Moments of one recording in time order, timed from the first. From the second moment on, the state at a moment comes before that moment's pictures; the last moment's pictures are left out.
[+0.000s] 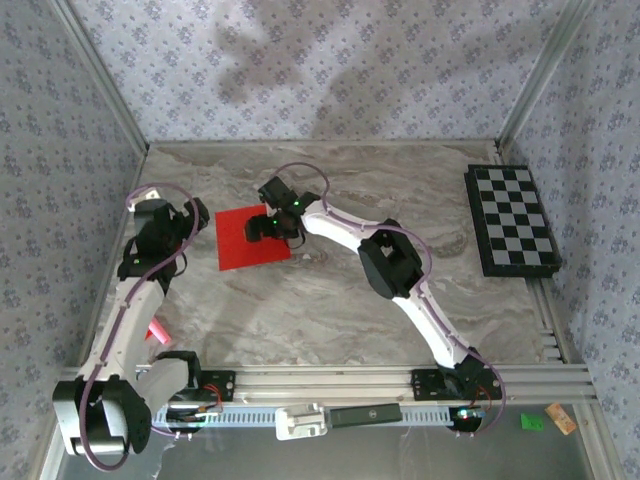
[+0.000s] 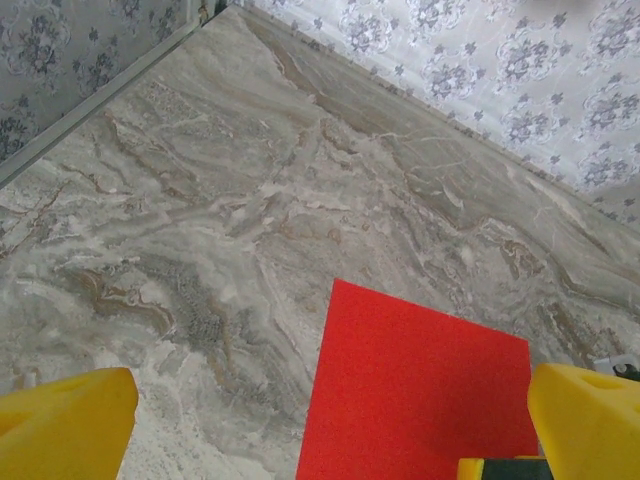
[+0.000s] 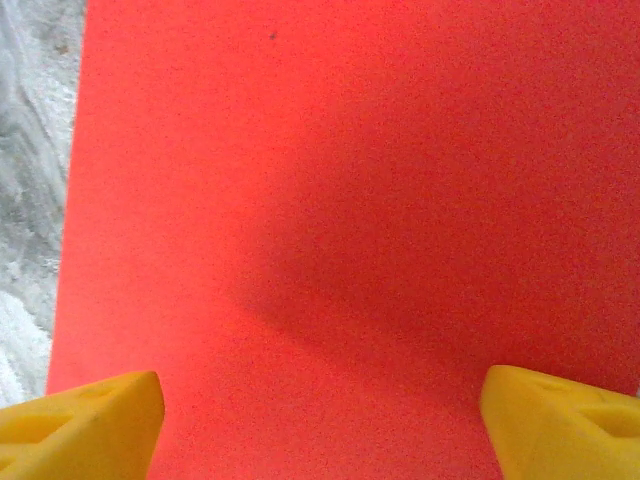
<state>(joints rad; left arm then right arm) -0.01 1.00 0.76 -0.29 -0.15 -0.50 0.80 2.47 2.10 -0.60 -0.19 0.54</state>
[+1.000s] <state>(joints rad) -0.44 1.56 1.15 -0.57 0.03 -0.64 0.57 1.70 1.13 -0.59 -0.12 0.80</state>
